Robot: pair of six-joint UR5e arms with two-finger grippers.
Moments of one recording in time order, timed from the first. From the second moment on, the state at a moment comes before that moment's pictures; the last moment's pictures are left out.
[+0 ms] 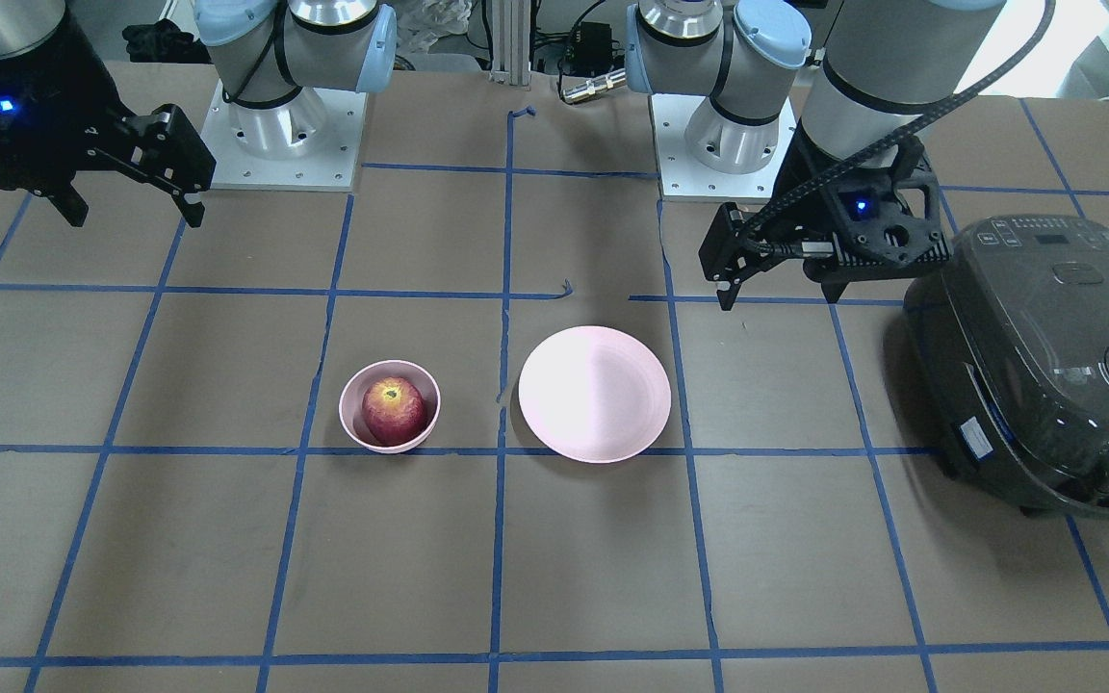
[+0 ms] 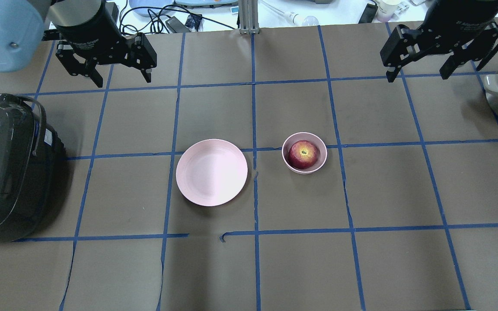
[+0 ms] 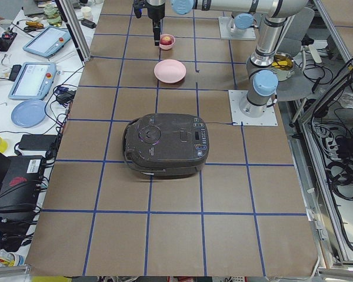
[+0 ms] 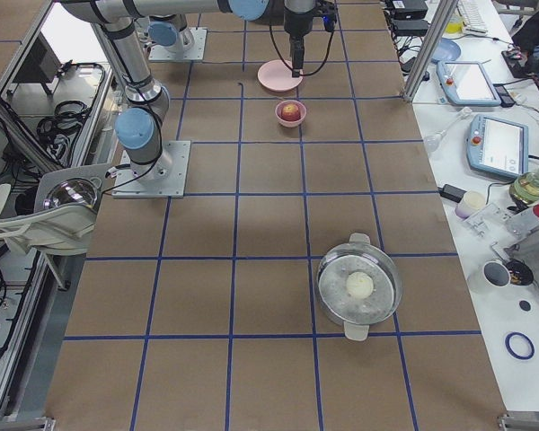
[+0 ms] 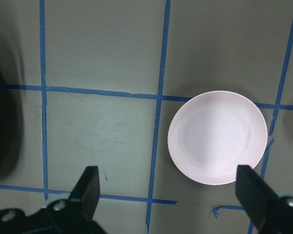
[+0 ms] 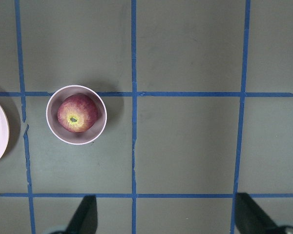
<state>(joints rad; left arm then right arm) -1.60 -1.67 -1.46 -1.50 1.60 -0.12 1.47 -1.58 1.46 -1.46 -1.57 -0.11</state>
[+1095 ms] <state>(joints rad) -1.61 -1.69 -1.48 -1.43 1.60 -0.11 1.48 -1.57 1.46 -1.46 -1.57 -0.11</state>
